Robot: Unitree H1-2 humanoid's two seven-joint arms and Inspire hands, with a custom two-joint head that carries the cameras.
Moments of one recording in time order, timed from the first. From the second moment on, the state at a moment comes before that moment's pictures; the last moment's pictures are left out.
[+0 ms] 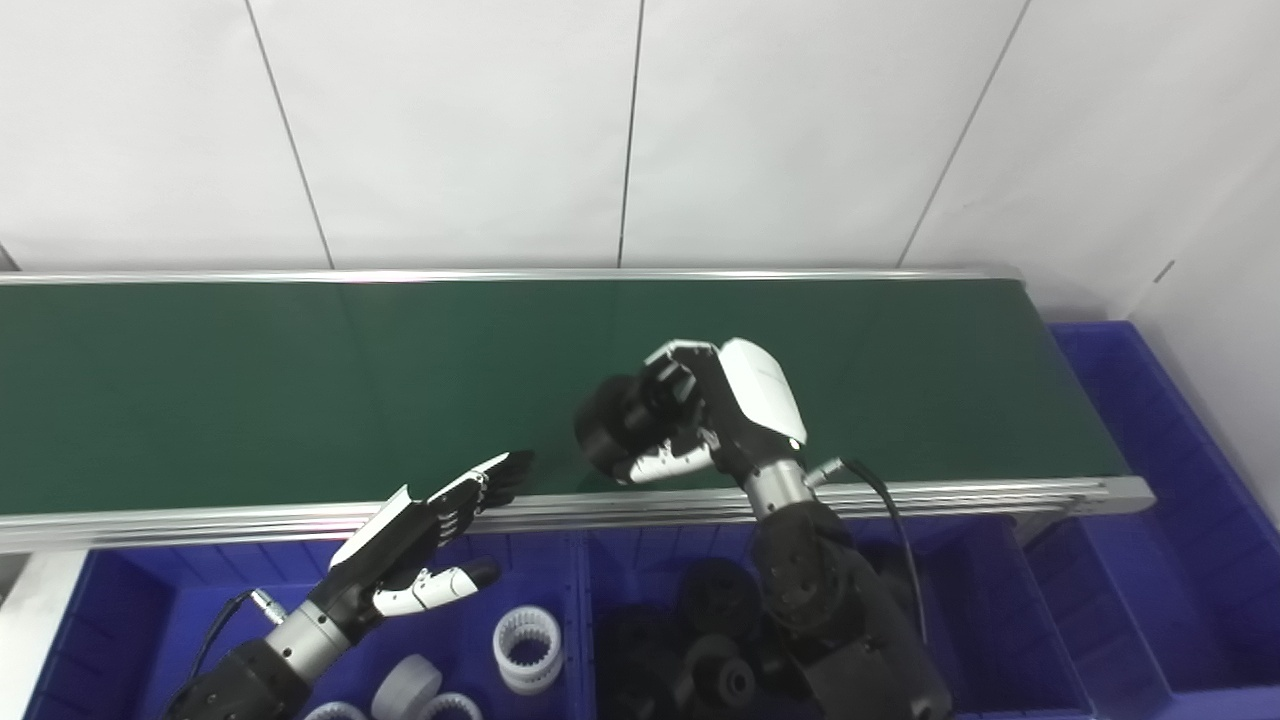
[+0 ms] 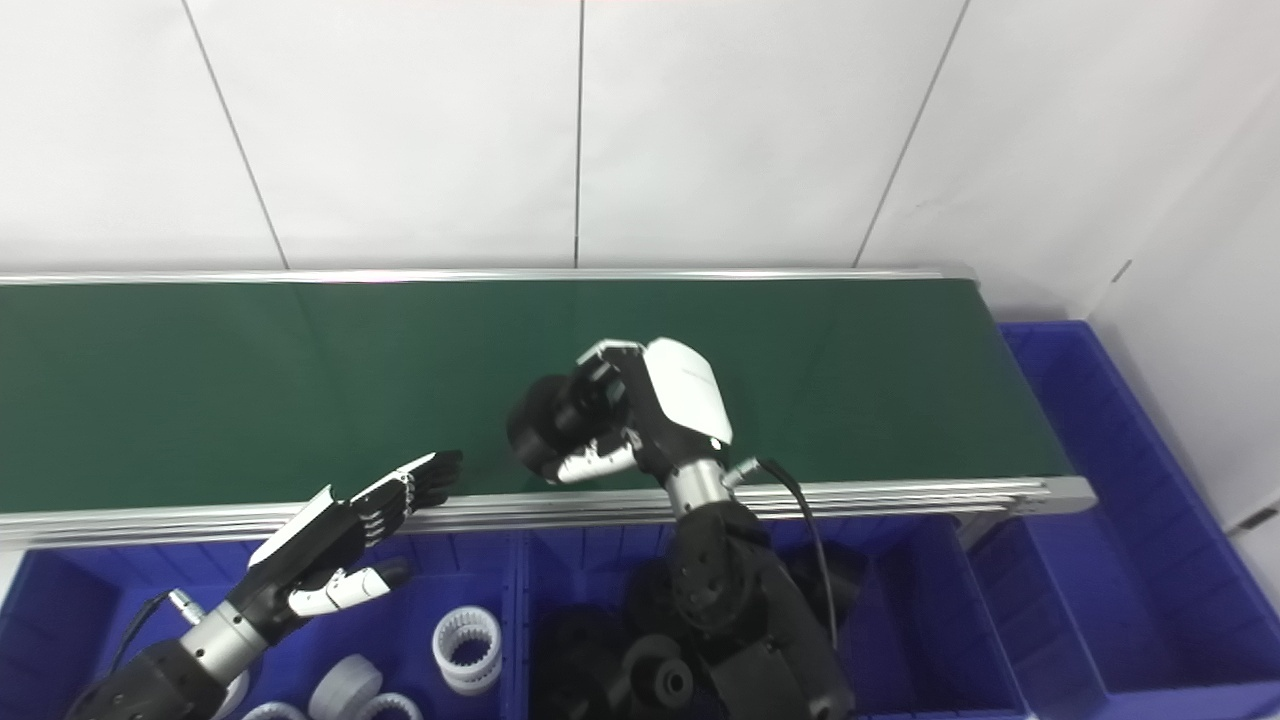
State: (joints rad) left arm -0.09 0.24 -0.15 0.29 -0.06 -0.44 -0.56; right arm -0.26 -0.11 0.32 0.00 -0.68 0.24 -0.06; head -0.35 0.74
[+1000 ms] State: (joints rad) left arm -0.05 0.25 -0.15 0.19 -0.09 -0.42 -0.55; right arm 0.12 -0.07 0.34 -0.12 -0.73 0.26 -0.03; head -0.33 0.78
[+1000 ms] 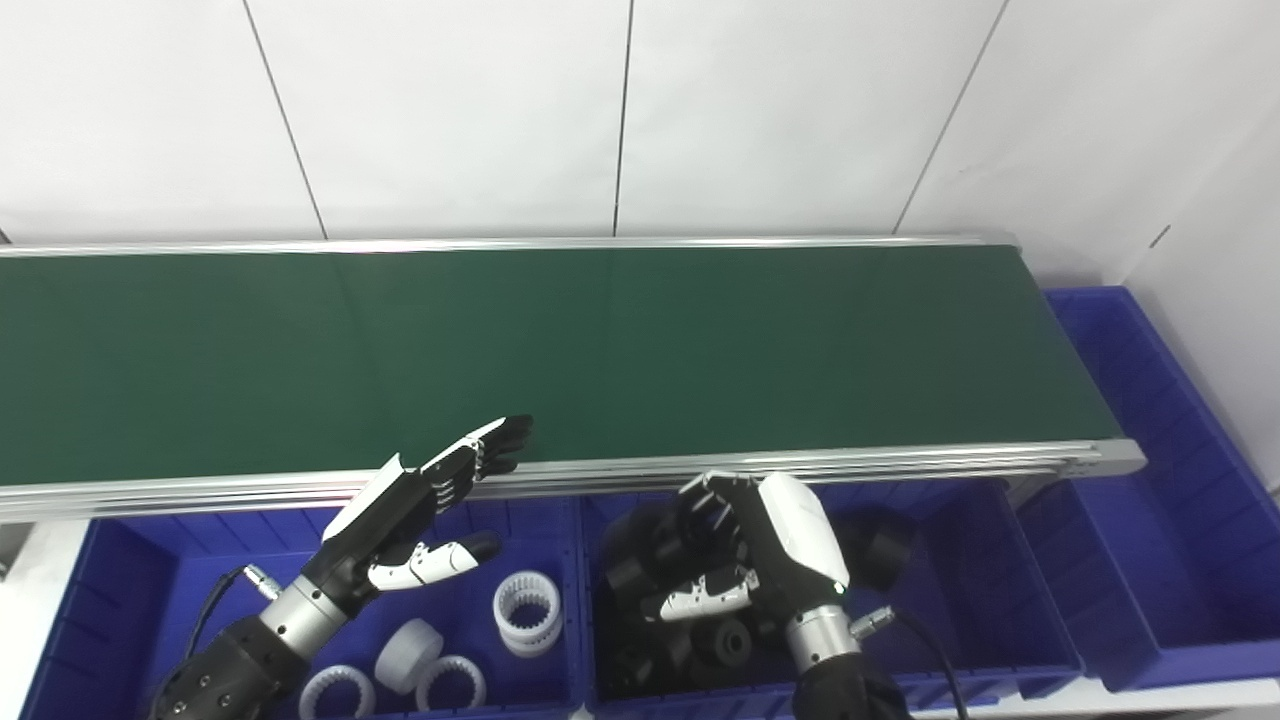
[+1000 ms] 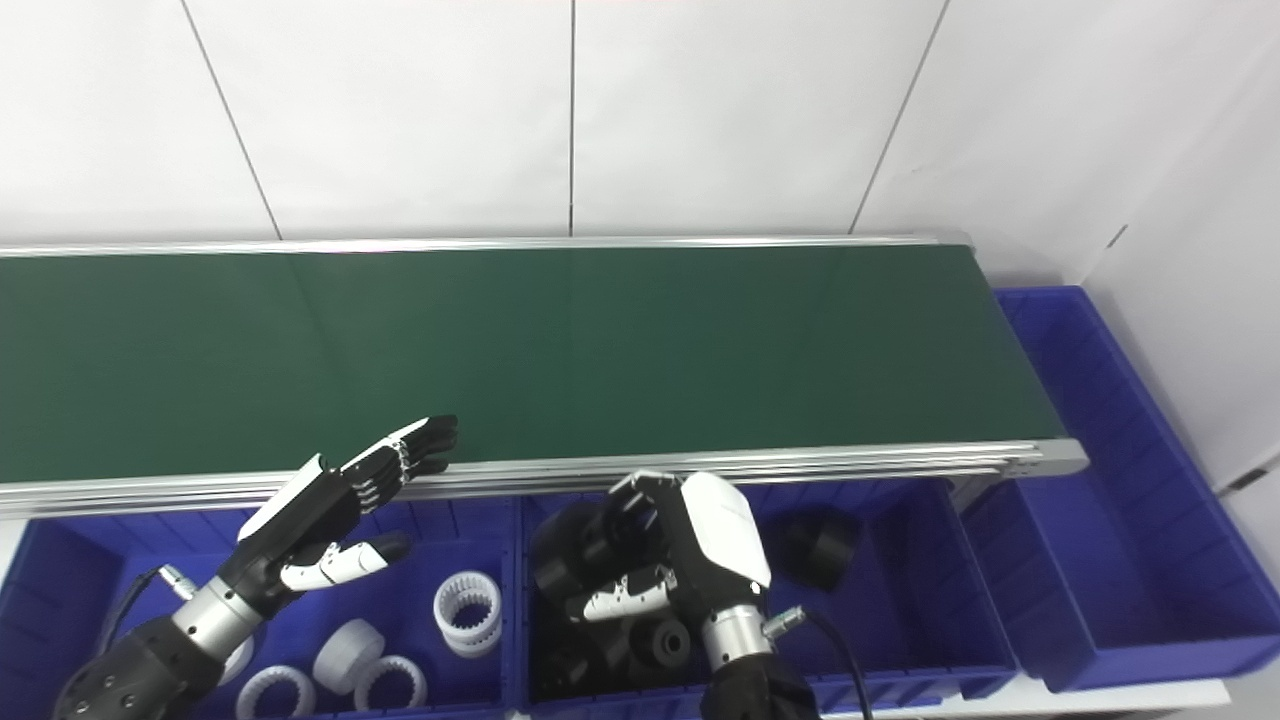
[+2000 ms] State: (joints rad) left arm -0.02 0.27 -0.16 0.18 -0.13 -0.40 -0.56; right arm 0.10 -0.07 0.39 0.07 -0.72 0.18 -0.21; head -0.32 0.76
